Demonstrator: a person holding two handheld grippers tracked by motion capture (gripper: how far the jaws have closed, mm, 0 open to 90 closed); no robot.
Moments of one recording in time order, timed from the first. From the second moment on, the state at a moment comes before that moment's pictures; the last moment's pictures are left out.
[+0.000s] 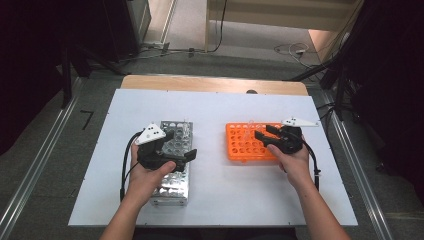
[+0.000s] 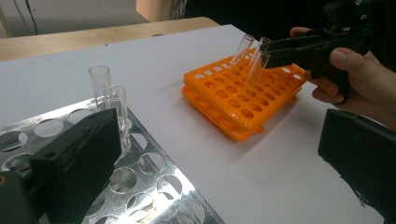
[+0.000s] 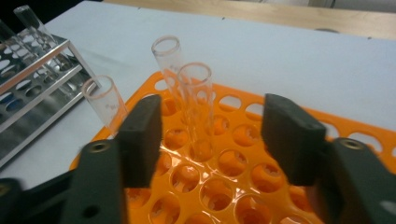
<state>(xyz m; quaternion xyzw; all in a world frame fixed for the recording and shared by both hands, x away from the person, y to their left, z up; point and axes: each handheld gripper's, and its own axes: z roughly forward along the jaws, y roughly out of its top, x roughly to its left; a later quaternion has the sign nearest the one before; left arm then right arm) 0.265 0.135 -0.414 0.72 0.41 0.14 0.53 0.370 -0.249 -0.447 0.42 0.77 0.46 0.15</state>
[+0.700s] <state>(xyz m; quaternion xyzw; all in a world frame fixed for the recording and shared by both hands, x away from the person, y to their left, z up) 0.264 0.131 -0.415 0.72 0.41 0.14 0.54 0.376 -0.231 -0.466 0.42 0.79 0.42 0.16</state>
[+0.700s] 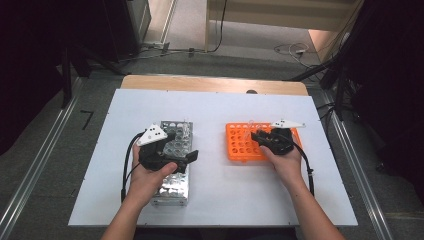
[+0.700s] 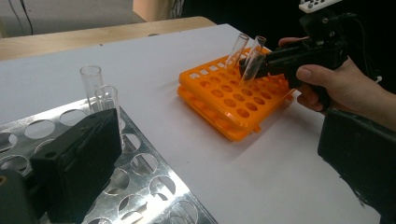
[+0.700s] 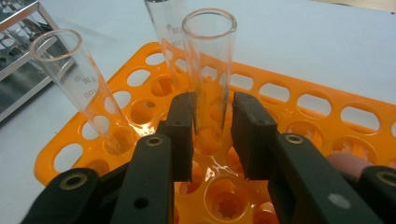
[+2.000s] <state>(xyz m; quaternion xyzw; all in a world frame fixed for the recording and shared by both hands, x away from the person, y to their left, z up) 0.261 0.123 -0.409 0.72 0.40 0.14 0.54 0.324 -0.248 -0.407 0.38 0.78 0.47 0.17</state>
